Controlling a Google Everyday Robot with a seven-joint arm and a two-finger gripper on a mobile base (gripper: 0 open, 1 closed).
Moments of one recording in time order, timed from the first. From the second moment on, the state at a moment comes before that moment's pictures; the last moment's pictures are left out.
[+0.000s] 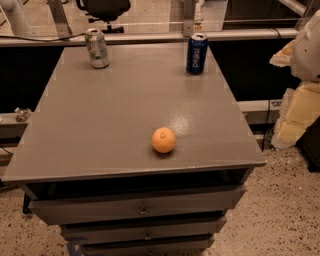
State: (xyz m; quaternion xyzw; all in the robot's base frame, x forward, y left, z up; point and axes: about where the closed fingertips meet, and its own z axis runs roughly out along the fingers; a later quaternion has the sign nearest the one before) arm 0.438 -0.217 0.976 -0.60 0.78 -0.03 0.16
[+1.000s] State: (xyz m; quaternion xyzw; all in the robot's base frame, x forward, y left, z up) arm 0.452 -0.177 0.942 -0.59 0.77 0.06 0.23
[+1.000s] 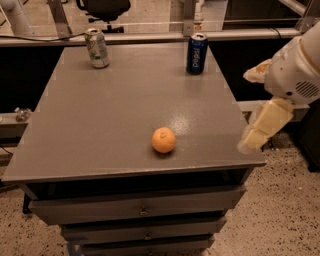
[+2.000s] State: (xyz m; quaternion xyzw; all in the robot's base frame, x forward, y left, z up) arm 0.460 -0.074 0.876 -0.57 0.74 0.17 0.31
